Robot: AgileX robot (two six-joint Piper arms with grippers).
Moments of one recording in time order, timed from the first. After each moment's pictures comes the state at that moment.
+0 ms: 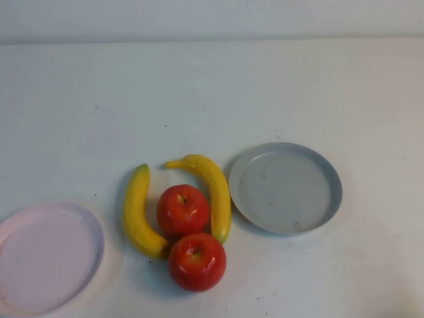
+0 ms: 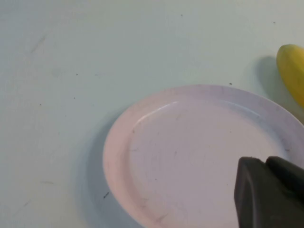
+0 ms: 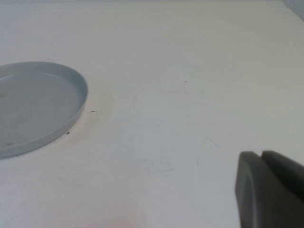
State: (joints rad) right arm -0.02 -0.01 0.02 0.17 0.35 -0.13; left arm -0.06 -0.01 0.02 -0.01 0.38 0.06
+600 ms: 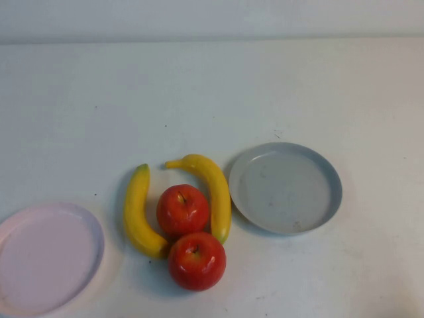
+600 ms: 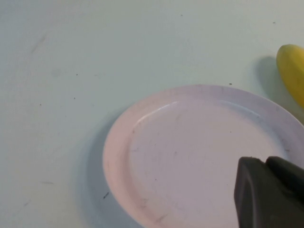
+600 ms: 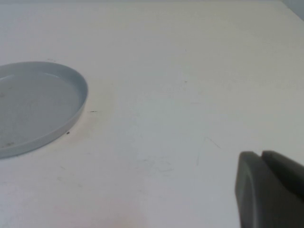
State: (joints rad) right arm -0.02 -0.01 0.02 0.17 0.35 -0.13; left arm -0.06 -0.01 0.02 -0.01 0.38 0.06
